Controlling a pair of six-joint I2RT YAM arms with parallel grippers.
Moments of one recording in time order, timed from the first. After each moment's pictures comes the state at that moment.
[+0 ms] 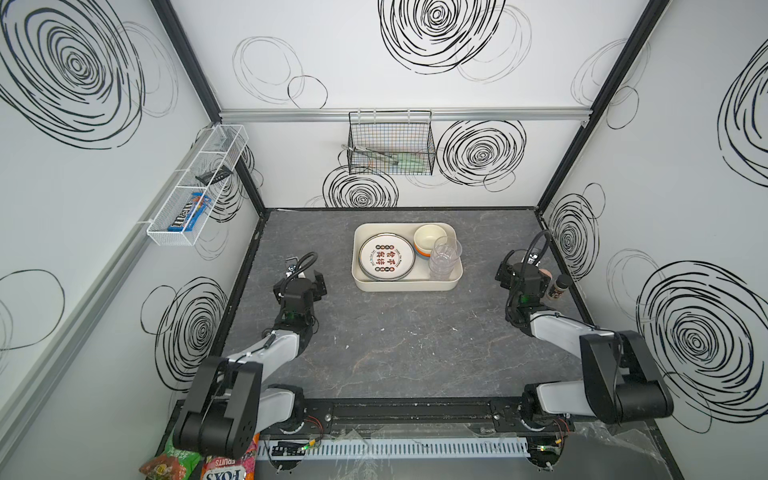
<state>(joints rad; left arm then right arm) -0.10 1.29 0.32 0.61 -0.42 -0.15 0.14 1.40 0.46 0.56 0.54 0.20</state>
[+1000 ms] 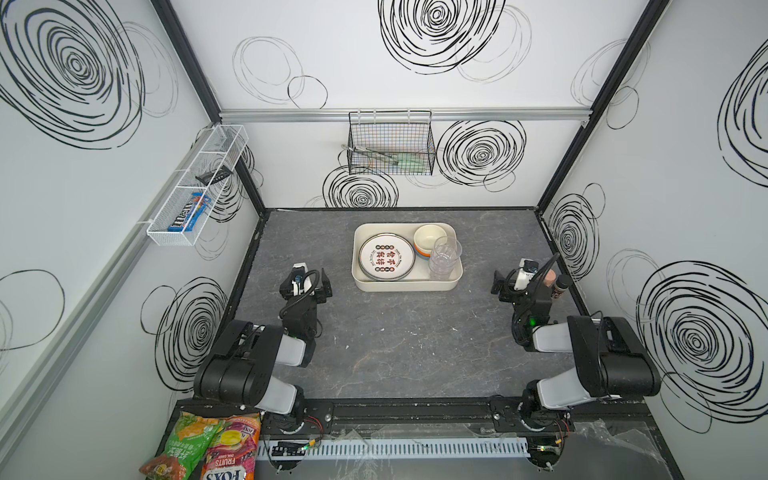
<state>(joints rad) -0.12 1.50 0.17 1.26 -0.31 -0.02 0.00 1.49 0.26 0.97 0.06 0.10</state>
